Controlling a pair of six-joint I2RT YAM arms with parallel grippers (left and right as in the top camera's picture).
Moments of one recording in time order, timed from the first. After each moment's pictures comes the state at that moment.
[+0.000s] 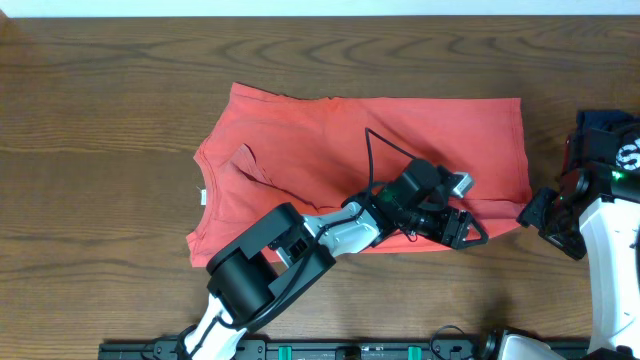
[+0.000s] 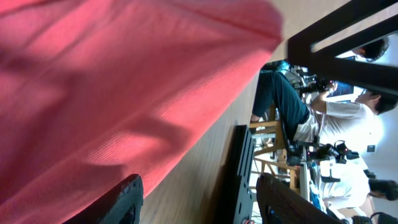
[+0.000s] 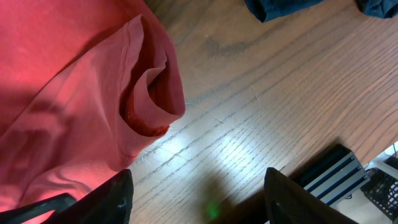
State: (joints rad) left arm -0.94 2.10 1.15 0.40 0.79 -0.84; right arm -0.26 1.32 1.04 -1.21 0.19 0.46
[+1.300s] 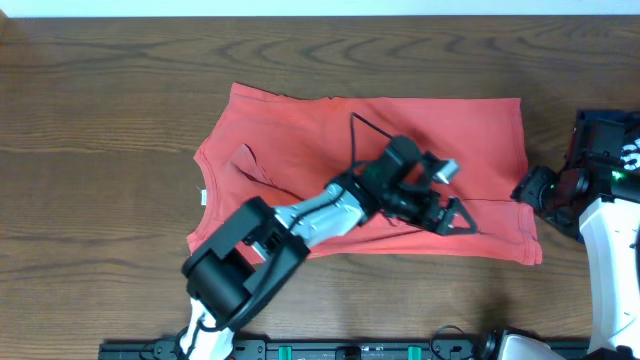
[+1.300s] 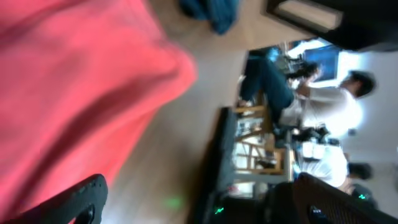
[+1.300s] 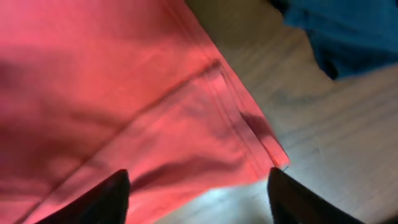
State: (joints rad) left arm -0.83 2.02 1.17 0.18 0.95 -0.72; right arm -0.26 1.32 1.04 -1.00 0.04 0.42
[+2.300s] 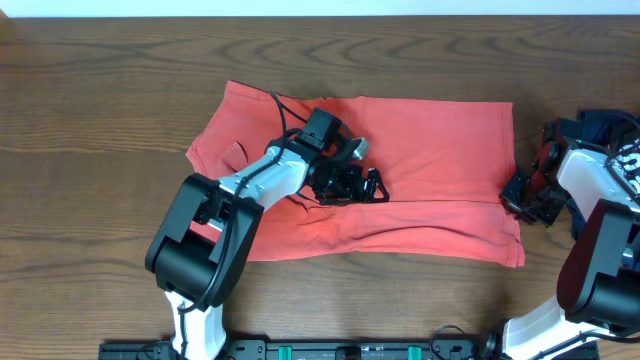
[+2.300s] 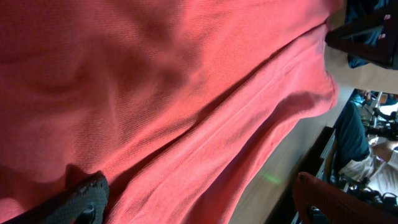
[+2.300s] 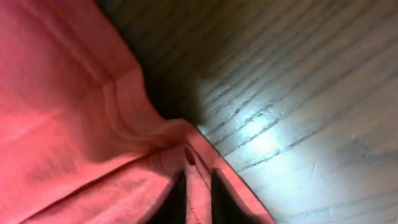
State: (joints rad) left arm -0.52 1.99 1.17 -0.42 0.76 -0.38; right arm -0.28 1.80 1.04 -0.85 0.02 0.40
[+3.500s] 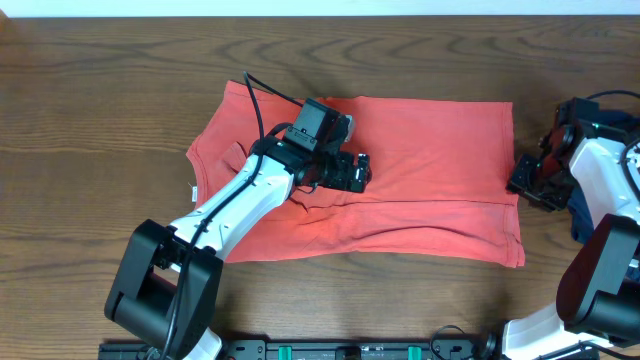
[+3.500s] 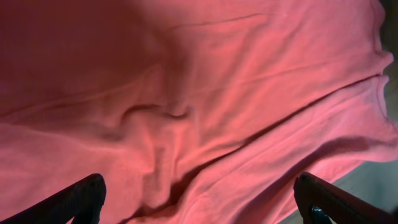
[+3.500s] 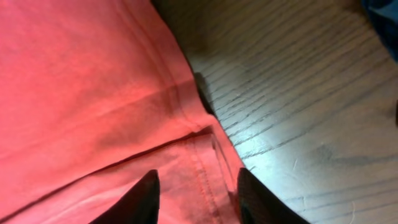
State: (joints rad) left arm -0.53 1.75 1.16 -0.49 0.34 -0.35; right arm -0.28 1.75 1.16 -0.95 -0.01 0.27
